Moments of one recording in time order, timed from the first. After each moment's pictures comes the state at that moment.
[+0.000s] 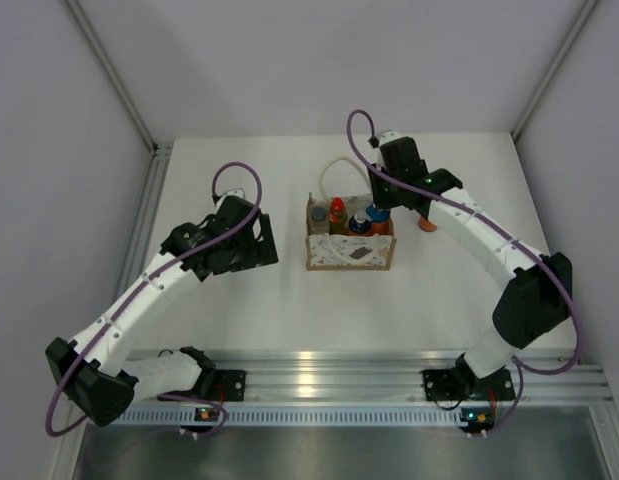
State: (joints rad) left arm -0.61 1.15 1.19 -1.02 -0.27 -0.72; right arm 0.52 1.60 1.47 -0.62 0.16 0.13
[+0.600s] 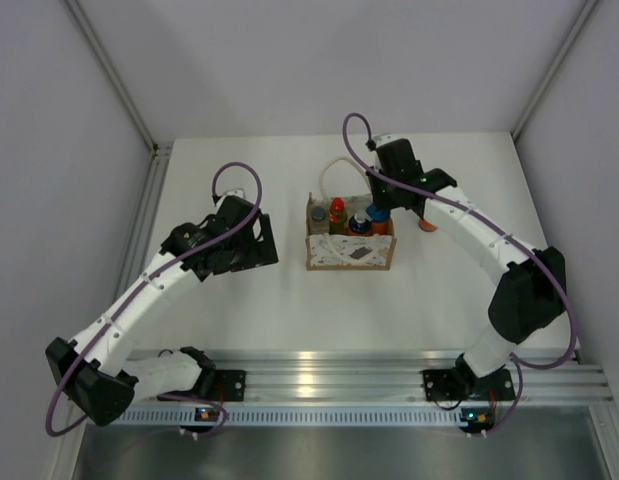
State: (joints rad) left arm -0.61 1.15 1.19 -1.02 -0.27 -0.72; right arm 0.52 1.64 1.47 -0.63 0.17 0.13
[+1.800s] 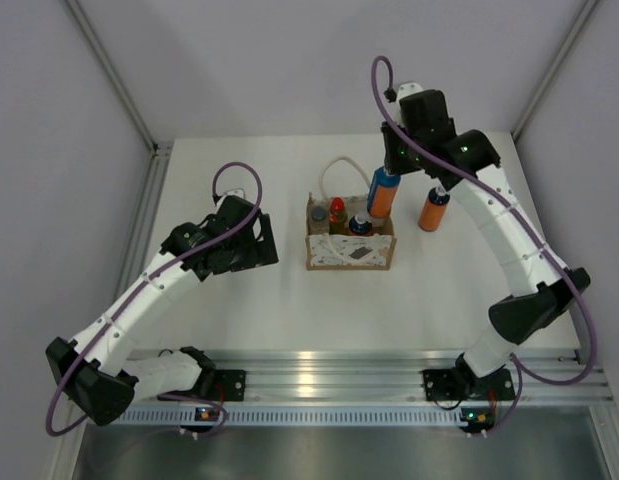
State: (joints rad) left arm -0.61 1.15 1.19 -1.02 -0.27 -0.71; right arm 0.52 1.63 1.95 -0.97 0.20 0.12
